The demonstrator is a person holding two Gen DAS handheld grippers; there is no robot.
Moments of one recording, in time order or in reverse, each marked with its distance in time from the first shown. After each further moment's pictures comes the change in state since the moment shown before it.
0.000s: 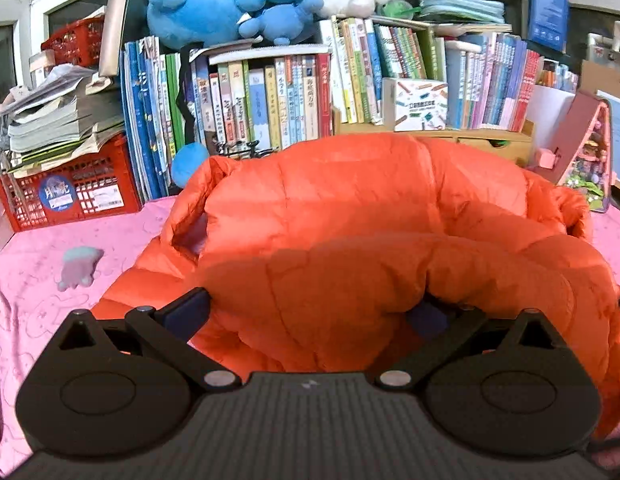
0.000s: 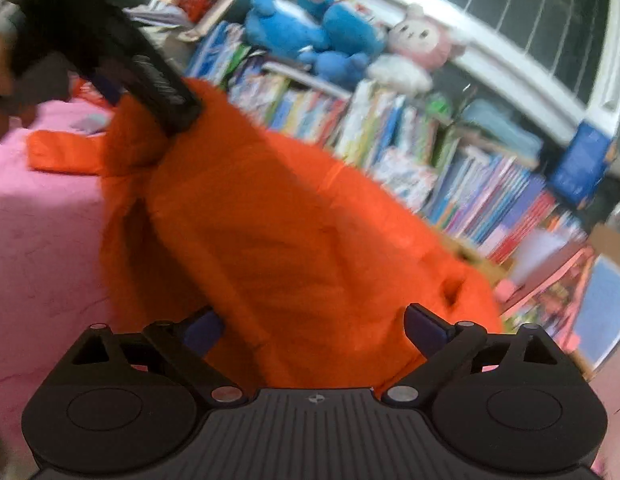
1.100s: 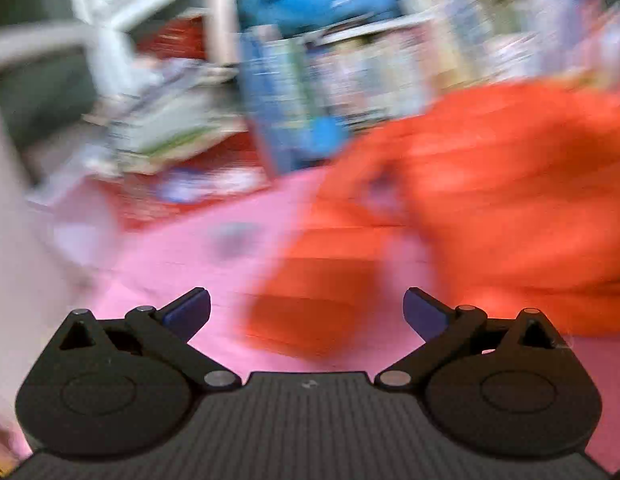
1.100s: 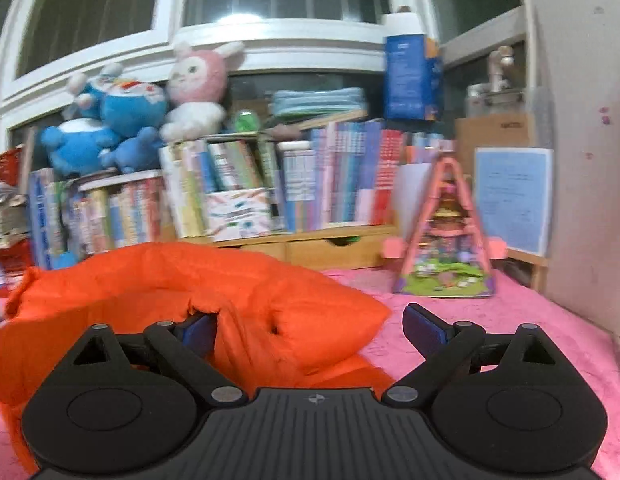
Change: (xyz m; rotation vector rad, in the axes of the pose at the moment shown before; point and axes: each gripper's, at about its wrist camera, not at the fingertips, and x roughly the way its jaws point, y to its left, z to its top) left arm -0.046 0.064 -0.066 0.107 0.000 0.102; right arm 0.000 -0.154 -0.027 0.588 -0.051 -0.128
